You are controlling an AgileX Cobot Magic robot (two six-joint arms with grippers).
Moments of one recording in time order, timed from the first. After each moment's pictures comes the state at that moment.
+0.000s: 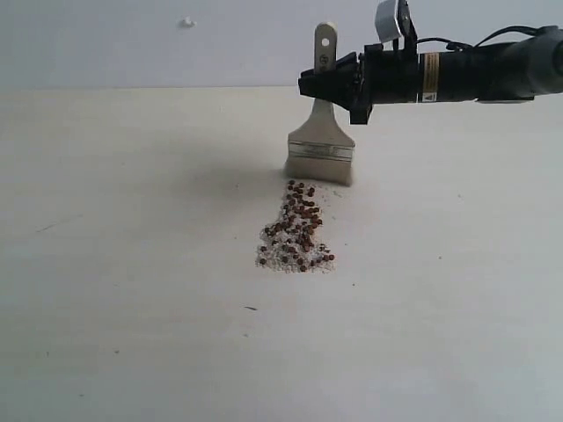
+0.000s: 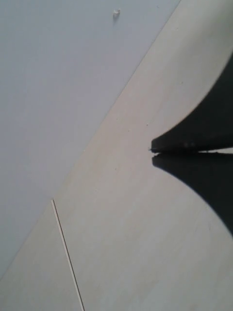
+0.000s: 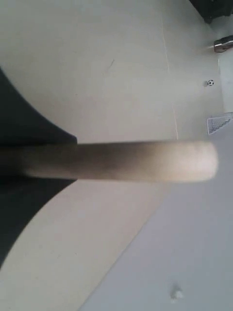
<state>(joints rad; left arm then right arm) 0.31 0.35 0.00 0.54 -0.08 -1.02 0.07 2.38 -1.63 -1.50 -1.20 0.98</state>
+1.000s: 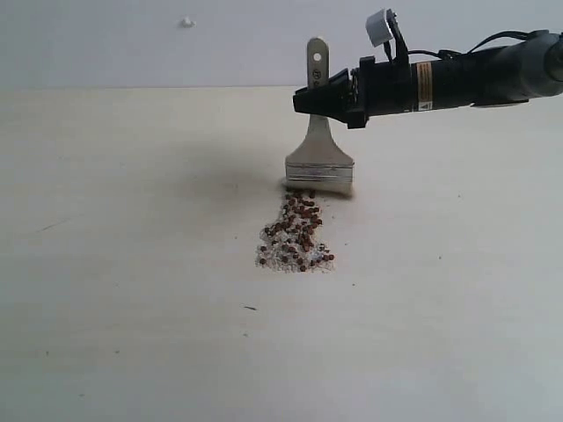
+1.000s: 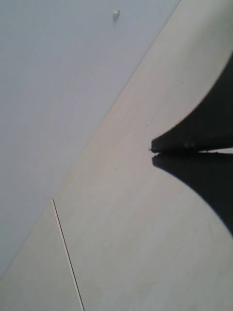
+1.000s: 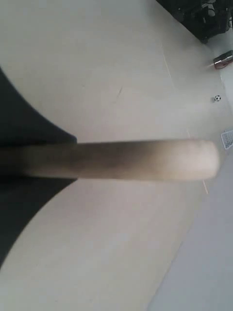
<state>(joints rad) 0.31 0.35 0.00 0.54 -0.08 -1.02 0.09 2.39 -1.63 -1.57 -1.22 1.17</state>
